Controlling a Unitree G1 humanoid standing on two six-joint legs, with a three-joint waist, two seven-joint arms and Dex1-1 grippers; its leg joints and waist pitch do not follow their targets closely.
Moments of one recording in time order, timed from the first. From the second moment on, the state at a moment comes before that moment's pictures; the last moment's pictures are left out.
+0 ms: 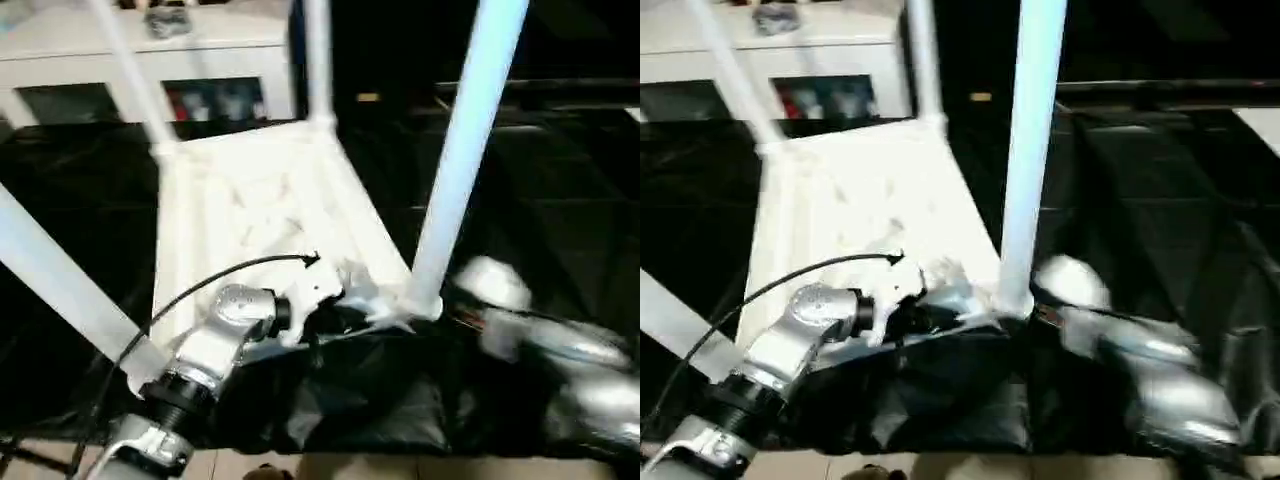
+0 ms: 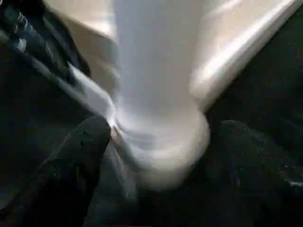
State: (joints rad) left arm -0.46 0.23 -0.31 0.38 -0.02 0.17 -1.11; right arm -0.13 -0.58 0.00 0.15 0.23 0.16 1.00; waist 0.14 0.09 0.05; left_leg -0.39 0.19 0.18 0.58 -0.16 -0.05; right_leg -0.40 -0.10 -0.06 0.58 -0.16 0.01
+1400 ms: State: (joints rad) left arm -0.25 0.15 0.02 0.08 -0.13 0.08 -0.69; right arm -0.21 -0.20 -0.15 0.08 0.18 0.20 0.24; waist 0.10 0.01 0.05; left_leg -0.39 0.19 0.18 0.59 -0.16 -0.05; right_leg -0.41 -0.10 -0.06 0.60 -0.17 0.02
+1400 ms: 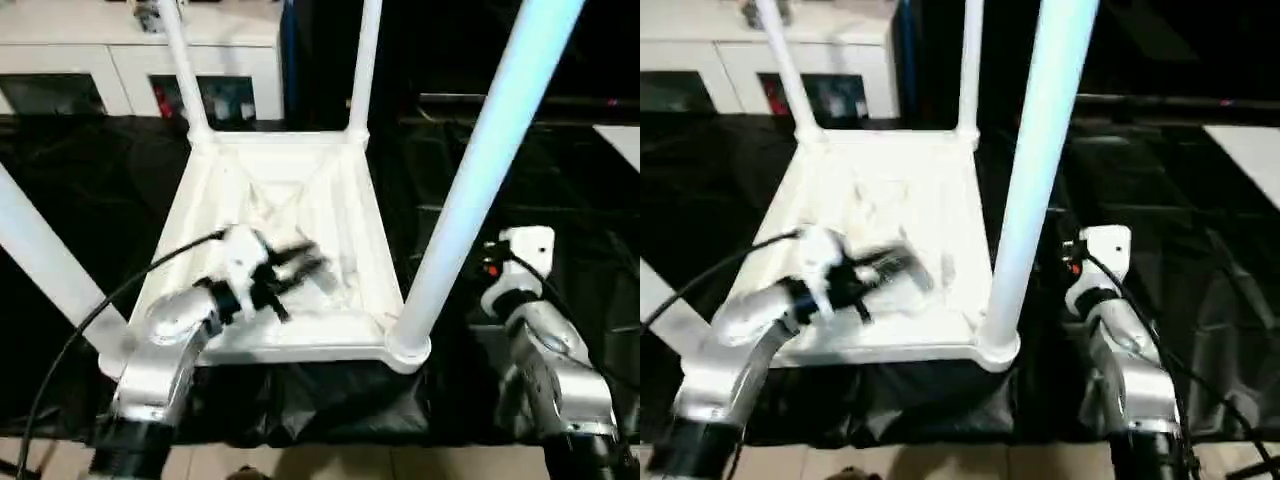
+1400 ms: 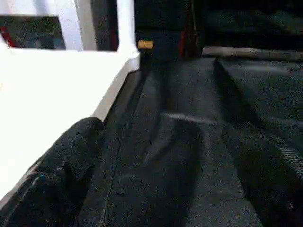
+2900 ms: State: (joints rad) left arm -0.03 0.04 0.01 -0.07 0.03 0.08 -0.23; right arm -0.03 -0.17 -0.09 -0.05 0.14 0.25 0.19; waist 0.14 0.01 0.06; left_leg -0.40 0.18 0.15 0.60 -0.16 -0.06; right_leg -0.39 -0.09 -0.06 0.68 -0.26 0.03
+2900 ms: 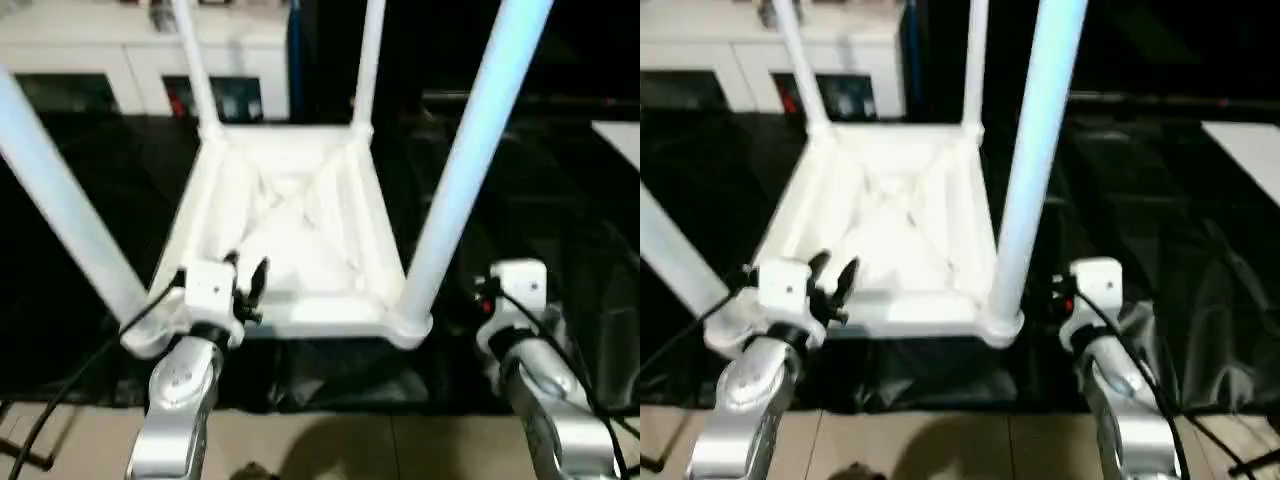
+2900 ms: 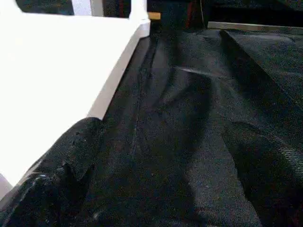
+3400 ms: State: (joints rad) left arm -0.01 0.05 0.00 -0.07 0.02 0.04 -0.21; right arm -0.02 -0.28 -0.09 -0.04 0.14 0.22 0.30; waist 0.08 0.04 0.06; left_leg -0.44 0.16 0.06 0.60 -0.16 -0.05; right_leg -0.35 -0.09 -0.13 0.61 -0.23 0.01
